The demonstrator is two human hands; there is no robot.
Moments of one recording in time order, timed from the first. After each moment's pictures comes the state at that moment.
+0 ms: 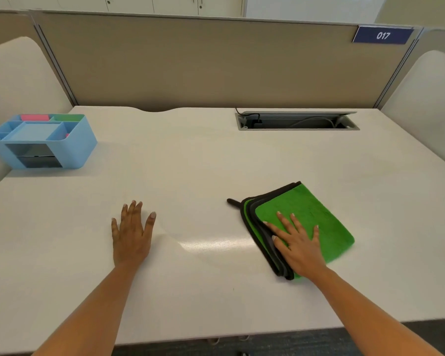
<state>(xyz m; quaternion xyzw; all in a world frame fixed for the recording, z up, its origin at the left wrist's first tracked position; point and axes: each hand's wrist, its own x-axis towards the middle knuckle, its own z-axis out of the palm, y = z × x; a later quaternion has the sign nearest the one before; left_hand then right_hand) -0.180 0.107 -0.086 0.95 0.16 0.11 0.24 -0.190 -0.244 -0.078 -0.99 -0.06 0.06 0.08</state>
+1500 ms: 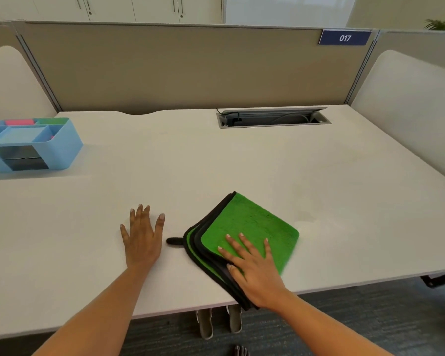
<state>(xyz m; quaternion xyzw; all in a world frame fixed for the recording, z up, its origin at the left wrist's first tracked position) -0.216 0.050 -0.086 0.95 0.14 0.08 0.26 -0.287 -0.193 -0.075 -0.97 -0.18 0.06 0.13</state>
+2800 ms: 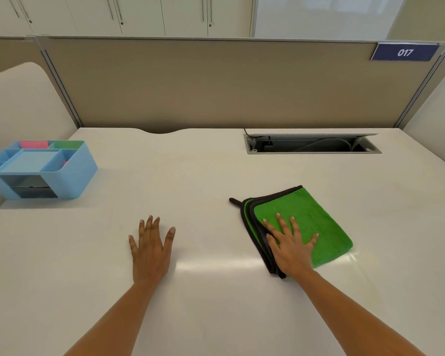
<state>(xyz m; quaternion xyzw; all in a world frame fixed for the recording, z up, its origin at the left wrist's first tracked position) -0.108 0.079 -0.086 0.95 0.16 0.10 0.25 -0.083 -0.207 -0.071 -0.99 0.01 0.05 0.12</state>
